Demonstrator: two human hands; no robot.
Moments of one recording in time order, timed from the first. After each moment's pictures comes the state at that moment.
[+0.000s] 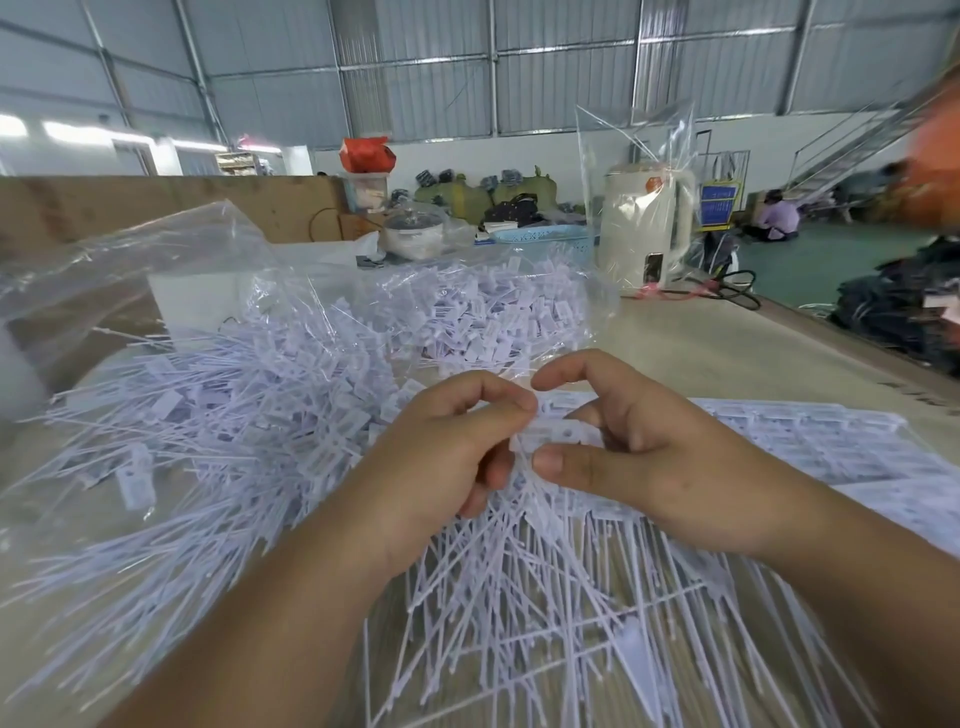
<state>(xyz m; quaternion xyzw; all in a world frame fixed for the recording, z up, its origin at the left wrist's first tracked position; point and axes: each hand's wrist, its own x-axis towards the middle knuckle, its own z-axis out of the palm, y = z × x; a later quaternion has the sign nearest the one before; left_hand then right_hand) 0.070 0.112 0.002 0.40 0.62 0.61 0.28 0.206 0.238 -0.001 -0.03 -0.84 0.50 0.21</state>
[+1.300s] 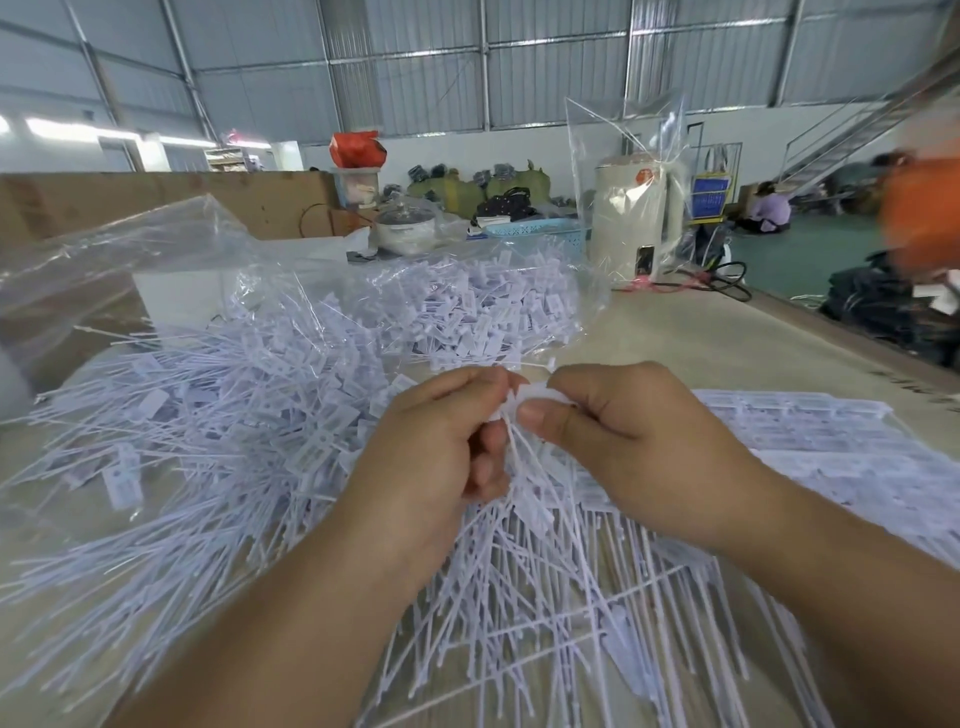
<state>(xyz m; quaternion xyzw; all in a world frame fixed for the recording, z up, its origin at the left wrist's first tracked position) 0.085 0.118 -0.002 0.32 0.52 0.72 0.32 0.201 0.233 -0.002 -0.08 -0.90 0.28 0.32</state>
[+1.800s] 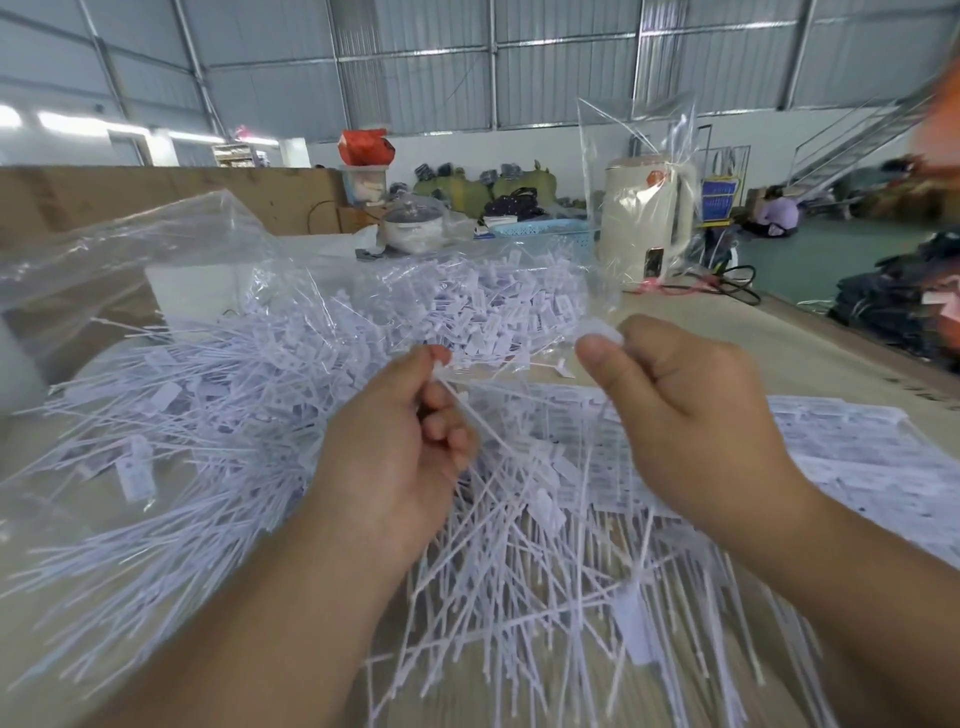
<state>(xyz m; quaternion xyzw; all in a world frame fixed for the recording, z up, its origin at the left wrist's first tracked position) 0.070 0.113 0.003 0.13 0.40 0.84 0.34 0.201 0.225 0.004 -0.13 -0.83 0.22 0.49</state>
